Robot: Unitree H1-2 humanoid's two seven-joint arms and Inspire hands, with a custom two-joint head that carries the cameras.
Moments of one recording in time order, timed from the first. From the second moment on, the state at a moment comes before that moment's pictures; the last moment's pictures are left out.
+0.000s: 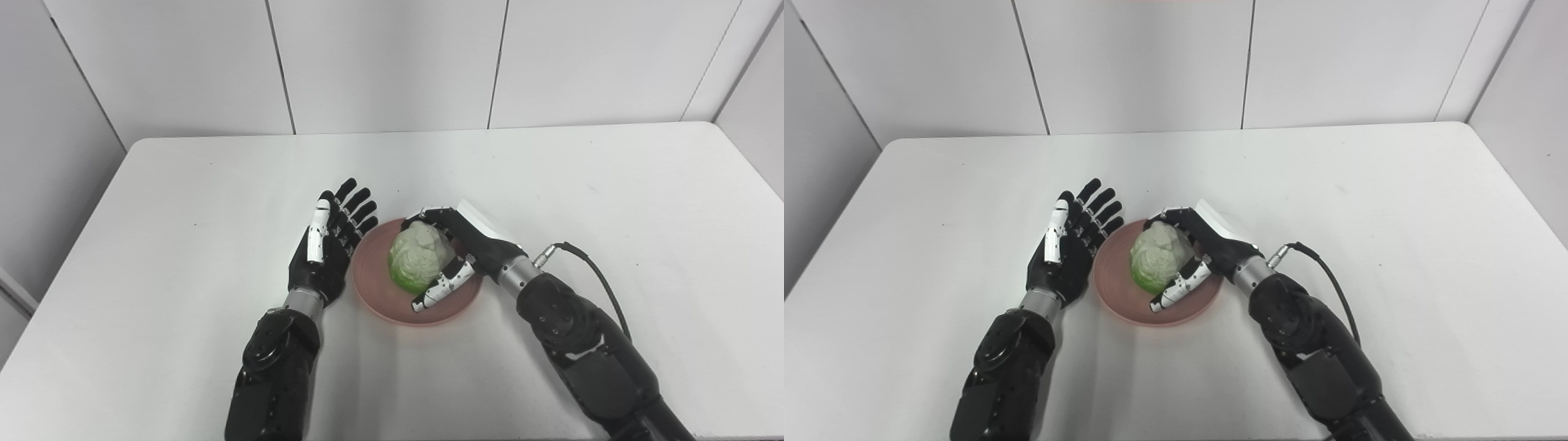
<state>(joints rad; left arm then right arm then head) -0.30 -0.08 0.07 0.22 -0.35 0.19 -0.16 -0.45 -0.22 0.38 0.13 -0.45 0.08 0.22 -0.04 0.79</state>
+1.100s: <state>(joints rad) -0.30 -0.08 0.07 0.20 -0.35 0.21 -0.16 -0.47 -0.25 0.32 -0.03 -0.46 0.07 0.36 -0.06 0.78</state>
